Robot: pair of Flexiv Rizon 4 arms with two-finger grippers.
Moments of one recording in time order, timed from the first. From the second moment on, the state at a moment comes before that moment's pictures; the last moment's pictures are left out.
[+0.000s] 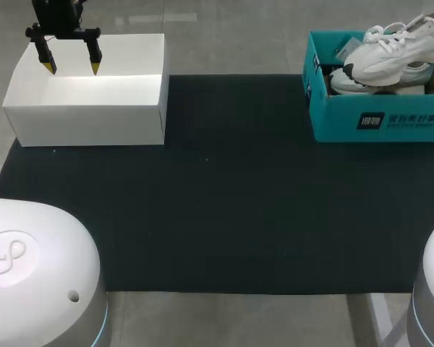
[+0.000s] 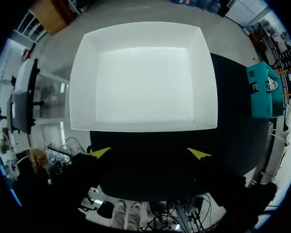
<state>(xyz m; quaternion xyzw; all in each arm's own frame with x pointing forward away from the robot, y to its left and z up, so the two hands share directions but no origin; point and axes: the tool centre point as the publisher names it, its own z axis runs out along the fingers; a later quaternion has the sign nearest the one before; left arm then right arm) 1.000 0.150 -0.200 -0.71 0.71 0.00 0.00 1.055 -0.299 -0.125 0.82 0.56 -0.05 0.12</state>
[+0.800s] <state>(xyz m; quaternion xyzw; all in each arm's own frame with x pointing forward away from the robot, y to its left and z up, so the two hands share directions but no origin) 1.000 0.150 -0.200 -0.71 0.71 0.00 0.00 0.954 -0.150 -0.124 0.84 0.54 -0.05 0.08</state>
